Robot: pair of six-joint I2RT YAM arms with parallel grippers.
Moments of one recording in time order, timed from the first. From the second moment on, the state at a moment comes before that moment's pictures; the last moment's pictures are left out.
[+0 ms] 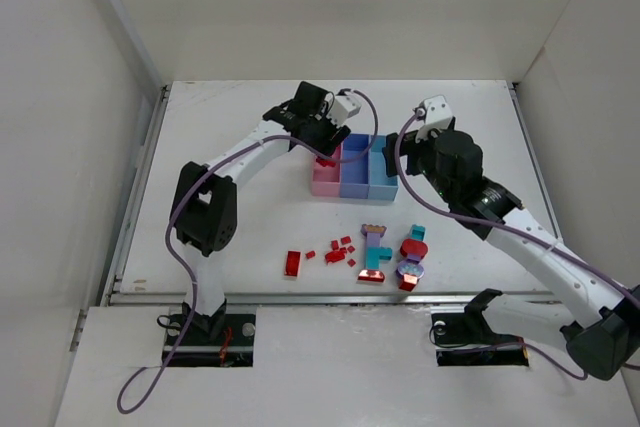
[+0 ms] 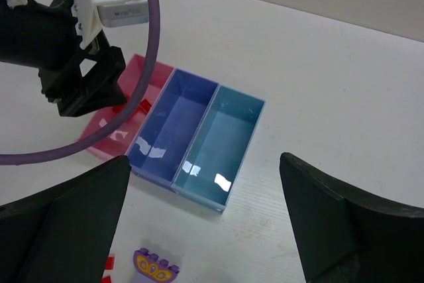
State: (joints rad) left arm -0.54 1.95 1.65 -0.53 0.16 0.35; right arm 0.62 1.07 1.00 -0.16 0.30 0.06
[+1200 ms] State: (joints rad) left arm -0.82 1.51 0.96 -0.80 0.17 0.38; right arm 0.62 1.01 0.99 -0.38 0.39 0.47
